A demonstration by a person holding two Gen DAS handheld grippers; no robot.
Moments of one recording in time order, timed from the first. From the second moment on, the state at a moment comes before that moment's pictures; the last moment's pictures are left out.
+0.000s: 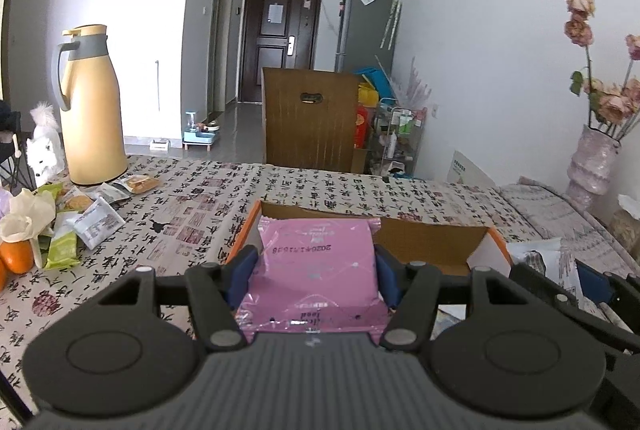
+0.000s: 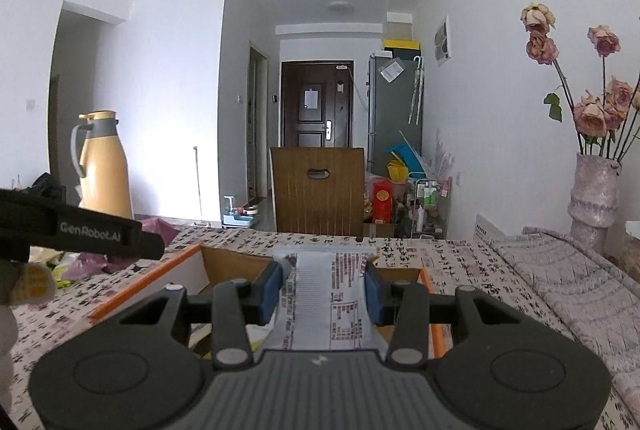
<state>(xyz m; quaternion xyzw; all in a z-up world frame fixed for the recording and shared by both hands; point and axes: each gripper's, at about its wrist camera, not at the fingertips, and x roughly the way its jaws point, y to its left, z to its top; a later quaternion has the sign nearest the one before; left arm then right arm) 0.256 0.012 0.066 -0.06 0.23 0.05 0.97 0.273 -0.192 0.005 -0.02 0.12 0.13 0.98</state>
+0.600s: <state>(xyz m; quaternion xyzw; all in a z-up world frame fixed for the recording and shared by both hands) 0.285 0.013 0.023 -0.06 0.26 0.05 0.96 0.312 -0.195 -0.036 0.00 0.18 0.11 0.98</state>
